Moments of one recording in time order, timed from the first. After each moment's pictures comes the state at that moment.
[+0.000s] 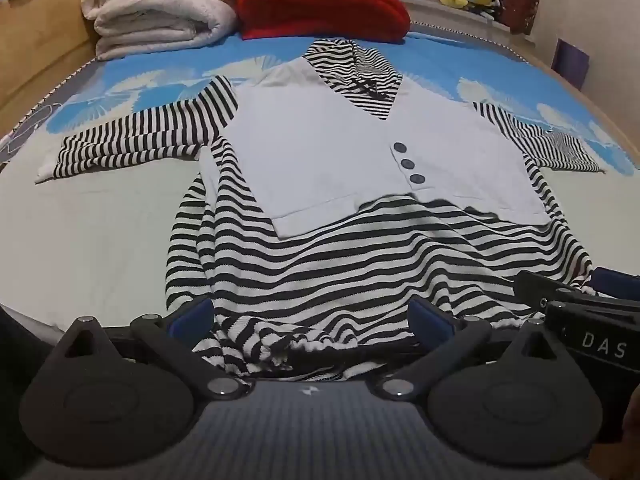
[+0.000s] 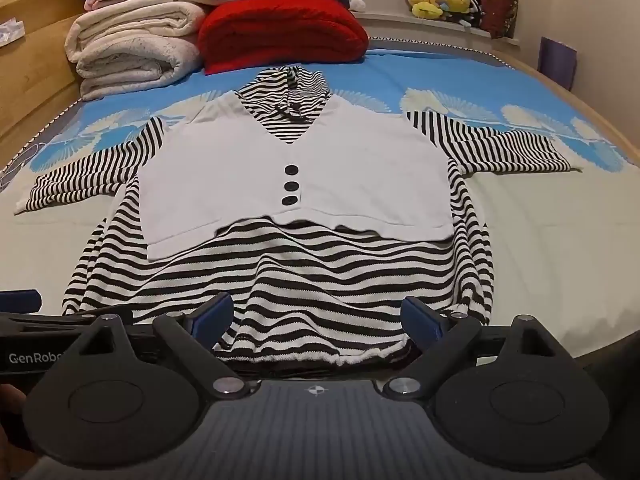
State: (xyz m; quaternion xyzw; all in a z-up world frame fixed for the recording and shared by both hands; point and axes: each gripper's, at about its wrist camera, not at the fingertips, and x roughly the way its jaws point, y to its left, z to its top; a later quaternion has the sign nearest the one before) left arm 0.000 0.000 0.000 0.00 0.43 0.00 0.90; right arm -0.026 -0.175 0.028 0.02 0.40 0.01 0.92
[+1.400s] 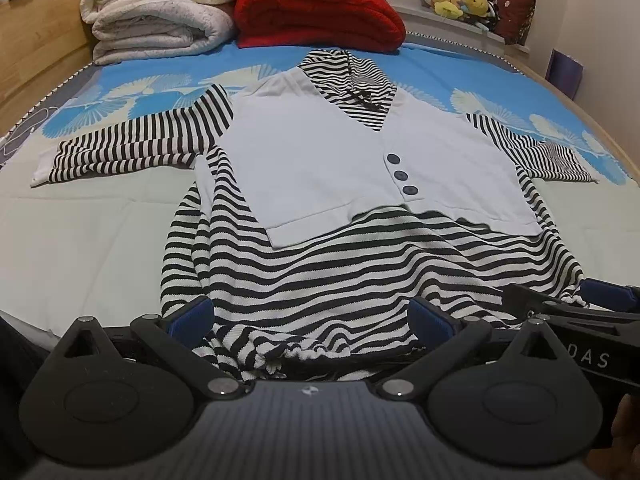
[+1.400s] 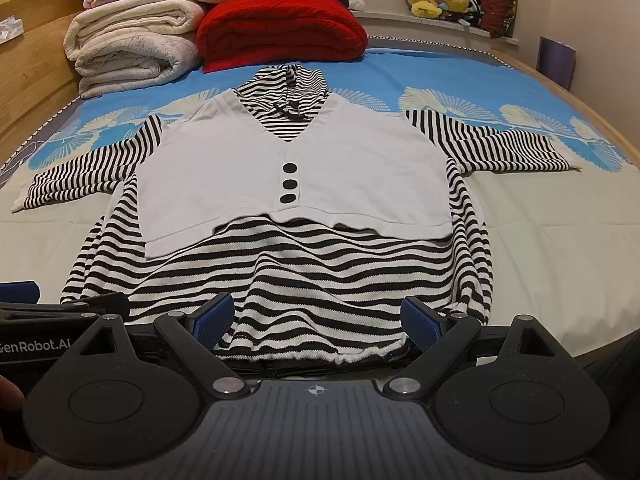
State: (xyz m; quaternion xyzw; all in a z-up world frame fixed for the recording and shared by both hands) left arm -0.001 -0.001 0.005 0.00 0.42 -0.01 0.91; right arm -0.026 -0.172 0.028 0.02 0.40 0.01 0.92
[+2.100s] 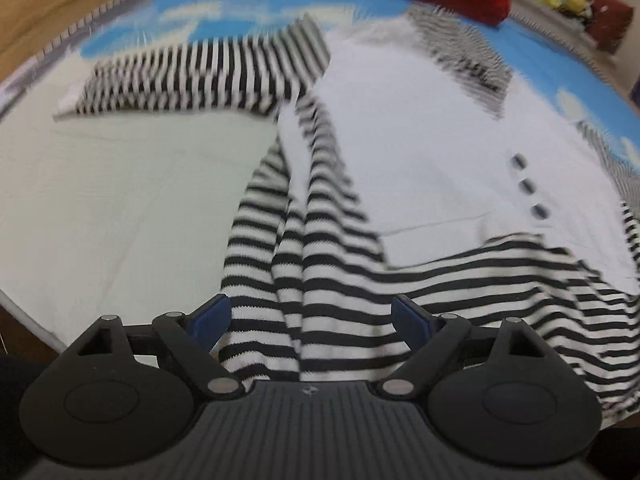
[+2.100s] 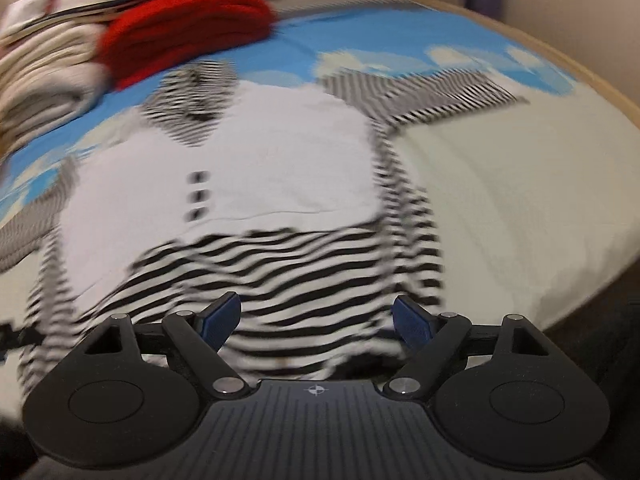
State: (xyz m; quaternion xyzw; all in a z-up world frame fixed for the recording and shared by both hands) left arm 0.098 0.083 -0.051 -0.07 0.49 0.08 0.86; right arm 0.020 -0.238 0.002 0.12 0.44 -0.10 0.89
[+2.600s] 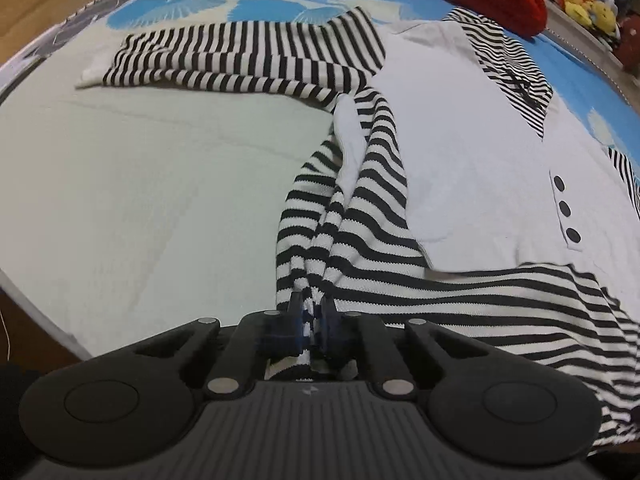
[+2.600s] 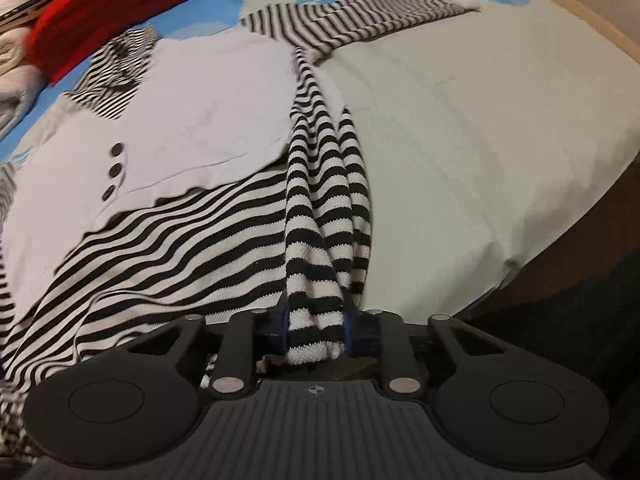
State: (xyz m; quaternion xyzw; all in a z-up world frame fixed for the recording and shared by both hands) left arm 0.095 0.124 -0.059 -0.10 0.52 0.11 0.84; right arm 0.018 -0.266 -0.040 0.18 0.50 -0.14 0.83
